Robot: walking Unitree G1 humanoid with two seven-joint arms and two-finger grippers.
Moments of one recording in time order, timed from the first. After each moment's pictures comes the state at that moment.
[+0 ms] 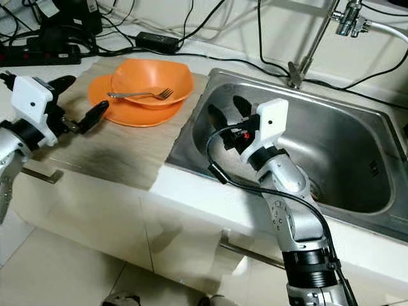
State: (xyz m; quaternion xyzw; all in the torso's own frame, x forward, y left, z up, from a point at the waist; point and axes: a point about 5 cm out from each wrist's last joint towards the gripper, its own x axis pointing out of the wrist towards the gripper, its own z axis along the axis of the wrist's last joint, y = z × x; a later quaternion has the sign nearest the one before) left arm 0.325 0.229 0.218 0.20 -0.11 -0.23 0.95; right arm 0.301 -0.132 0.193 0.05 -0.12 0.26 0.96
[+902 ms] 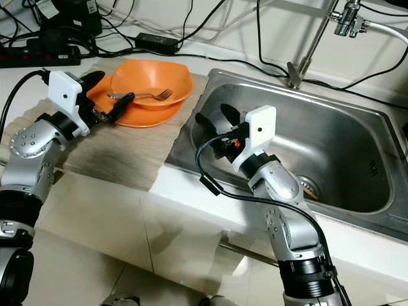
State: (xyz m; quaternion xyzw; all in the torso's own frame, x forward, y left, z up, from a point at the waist) left arm 0.363 0.204 0.205 0.12 -0.14 -0.25 0.95; right arm 0.292 -0.120 0.191 0.05 -0.11 0.29 0.95
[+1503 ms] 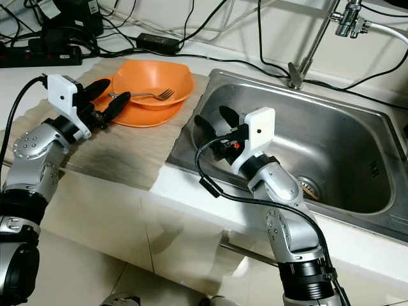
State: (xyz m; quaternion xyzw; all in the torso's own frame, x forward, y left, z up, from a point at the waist) left arm 0.366 0.202 0.194 0.07 -0.12 -0.27 0.95; right arm 0.290 -0.119 0.189 0.05 -0.10 0.29 0.95
